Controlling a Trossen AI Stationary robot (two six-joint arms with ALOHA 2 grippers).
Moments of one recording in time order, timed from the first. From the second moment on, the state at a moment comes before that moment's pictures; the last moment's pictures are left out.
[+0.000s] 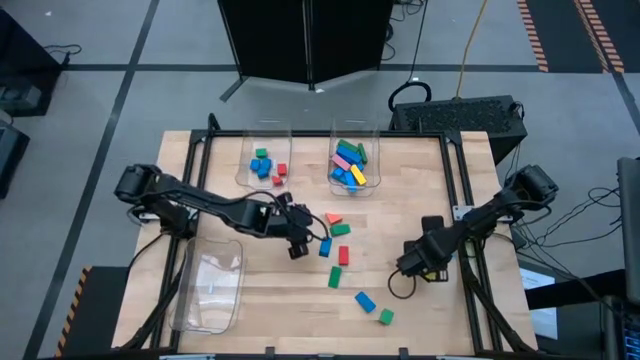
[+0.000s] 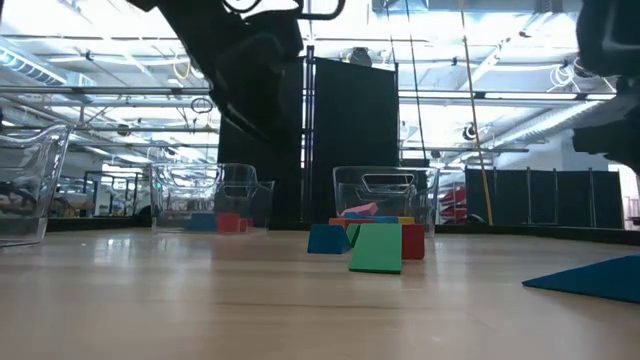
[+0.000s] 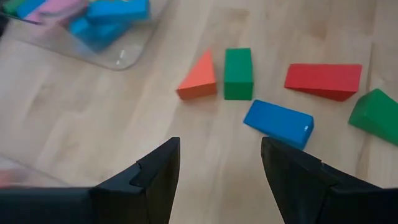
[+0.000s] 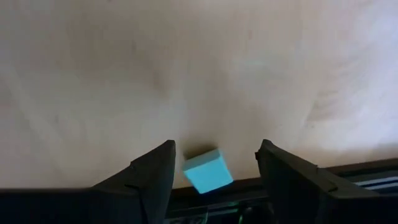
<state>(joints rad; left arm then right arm) -0.18 1.62 1.07 -0.41 -0.36 -0.33 0.52 1.49 0.79 -1.21 -0.01 0.54</state>
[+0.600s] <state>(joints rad) -0.28 1.70 1.07 -0.26 -0.36 -0.33 0.60 1.49 0.70 -1.22 -0.06 0.48</state>
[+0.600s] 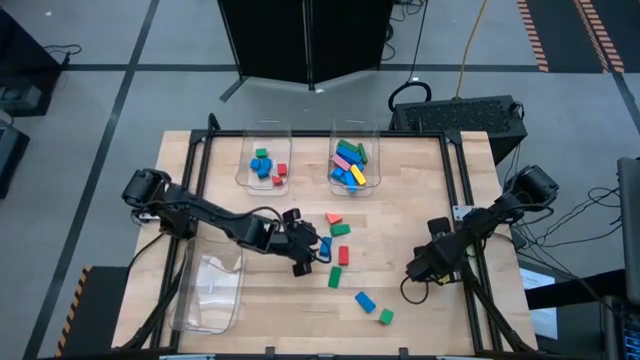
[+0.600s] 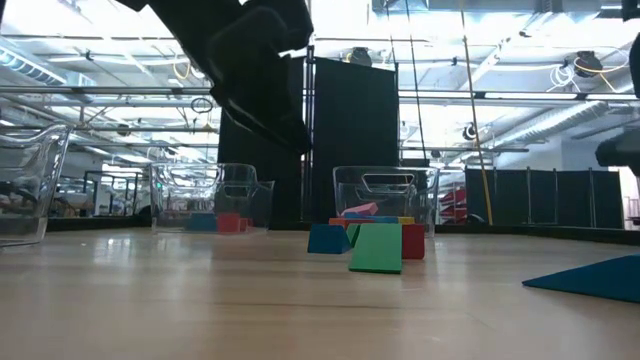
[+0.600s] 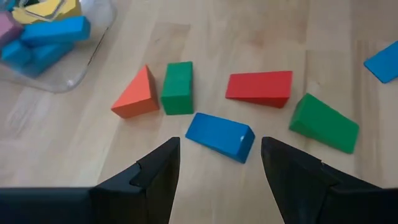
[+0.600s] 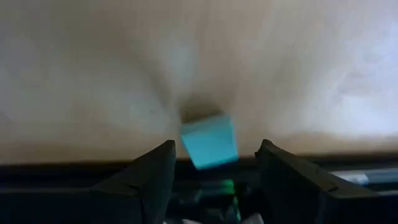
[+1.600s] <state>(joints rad) -0.29 1.70 1.07 -0.24 -0.36 -0.33 0.60 1.44 0.57 -1.06 -0.09 0.60</state>
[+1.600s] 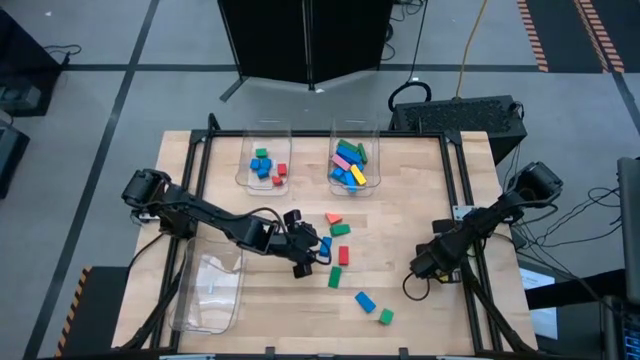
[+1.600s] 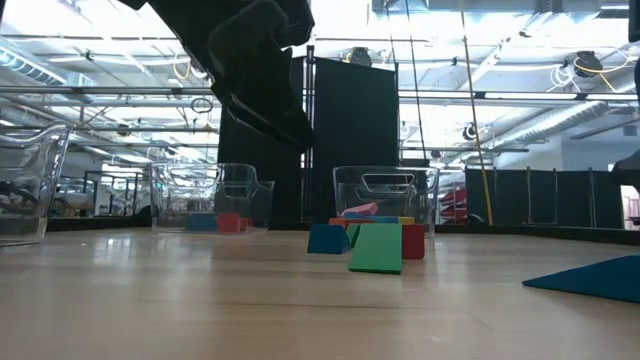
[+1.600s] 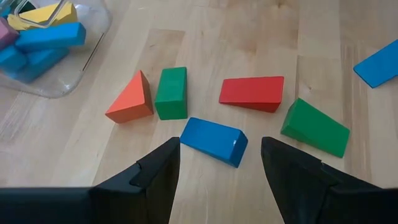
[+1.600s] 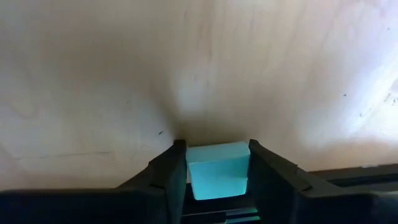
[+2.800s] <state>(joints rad) -0.50 1.89 1.07 0.38 -0.95 0.37 0.44 1.36 0.71 0.32 0.50 0.22</state>
